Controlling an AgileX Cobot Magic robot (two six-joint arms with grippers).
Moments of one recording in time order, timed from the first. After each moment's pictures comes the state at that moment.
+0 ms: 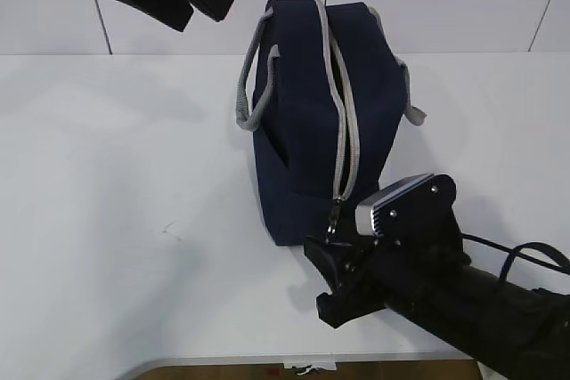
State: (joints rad) left arm -0.41 1.70 -1.75 -0.54 1.24 0.18; right arm 0.66 1.83 -0.42 0.06 -0.95 0.04
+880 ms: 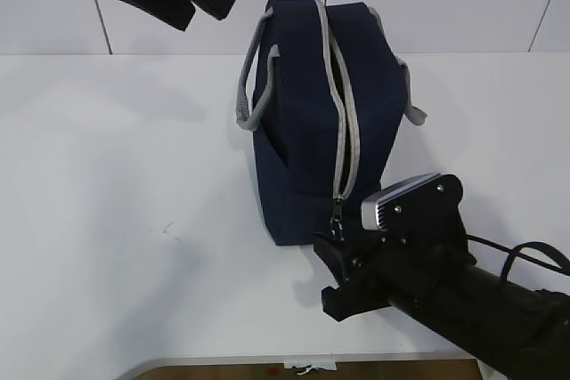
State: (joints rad) left arm -0.41 1.70 -1.75 -0.55 1.24 0.18; right arm 0.66 1.83 -0.42 0.12 -0.93 0.04
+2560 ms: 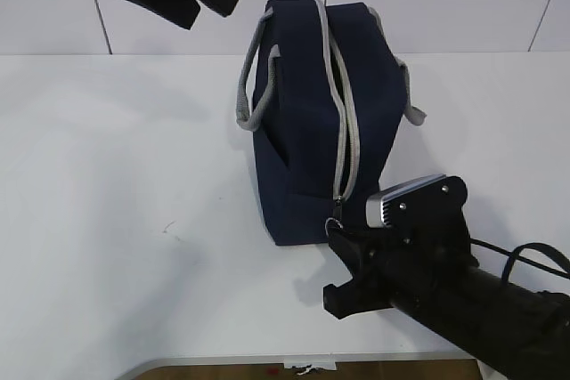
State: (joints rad) left arm -0.41 1.70 -1.75 -0.58 1.24 0.18; right arm 0.66 1.83 -0.41 0.13 -0.92 0.09
